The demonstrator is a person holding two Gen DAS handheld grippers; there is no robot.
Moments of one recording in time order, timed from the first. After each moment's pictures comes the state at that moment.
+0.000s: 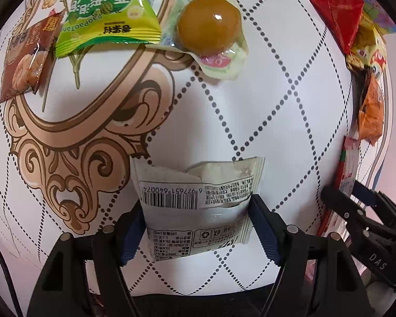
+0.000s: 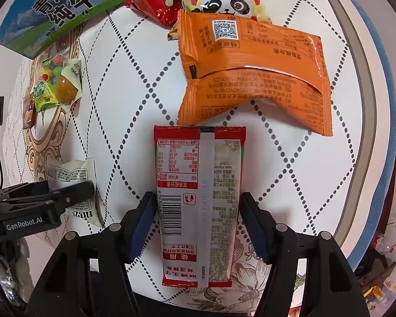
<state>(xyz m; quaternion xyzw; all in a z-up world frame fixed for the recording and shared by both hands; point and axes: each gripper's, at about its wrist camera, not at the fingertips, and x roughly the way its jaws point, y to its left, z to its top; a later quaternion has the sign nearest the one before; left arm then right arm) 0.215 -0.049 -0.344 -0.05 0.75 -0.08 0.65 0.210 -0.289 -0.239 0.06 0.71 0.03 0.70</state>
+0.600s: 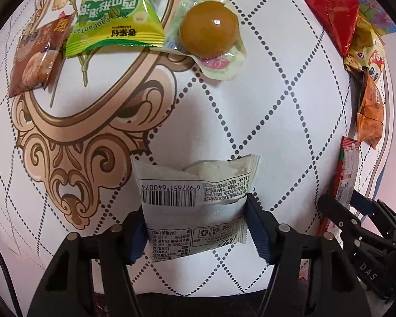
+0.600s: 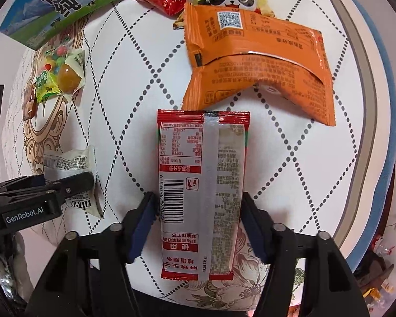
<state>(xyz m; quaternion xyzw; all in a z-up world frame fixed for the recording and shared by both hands) 0.206 -0.057 -0.333 -0.05 0.74 -0.06 0.67 0.179 -0.288 -0.240 0.05 0.70 0.04 0.71</state>
